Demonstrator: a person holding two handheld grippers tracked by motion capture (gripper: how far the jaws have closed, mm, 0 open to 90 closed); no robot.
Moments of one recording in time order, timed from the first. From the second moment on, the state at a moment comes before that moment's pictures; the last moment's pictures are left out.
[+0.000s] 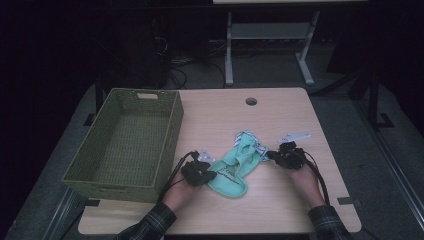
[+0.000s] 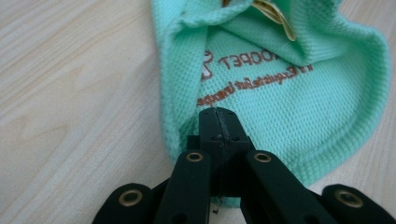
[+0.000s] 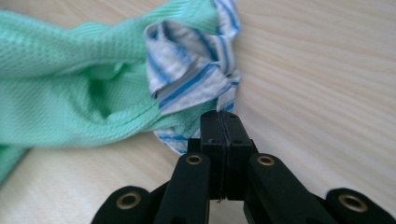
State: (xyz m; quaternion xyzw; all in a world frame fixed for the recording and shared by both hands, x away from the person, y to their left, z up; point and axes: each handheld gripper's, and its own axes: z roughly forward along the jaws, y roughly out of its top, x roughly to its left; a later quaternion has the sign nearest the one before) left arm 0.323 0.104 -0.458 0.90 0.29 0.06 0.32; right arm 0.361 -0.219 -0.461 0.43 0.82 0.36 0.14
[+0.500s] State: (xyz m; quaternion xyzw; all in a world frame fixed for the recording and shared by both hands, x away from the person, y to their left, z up) left arm 0.322 0.104 -0.458 0.90 0.30 0.06 0.32; right arm 0.379 -0.247 -0.465 0.46 0.80 0.35 0.17
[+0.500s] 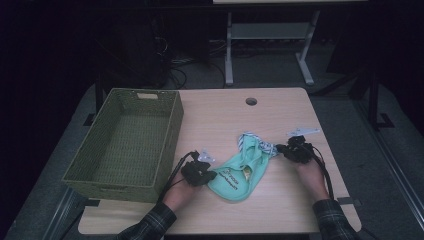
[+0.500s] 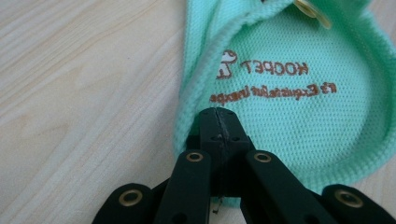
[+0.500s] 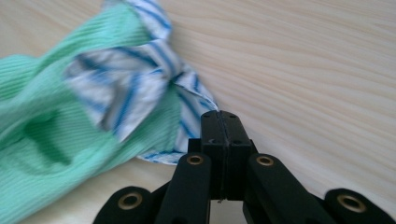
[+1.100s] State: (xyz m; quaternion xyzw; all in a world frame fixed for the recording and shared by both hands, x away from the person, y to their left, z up) left arm 0.325 0.103 -0.441 0.88 0.29 0.06 0.36; right arm 0.335 -0.240 -0.450 0.42 0.81 0.39 0.13
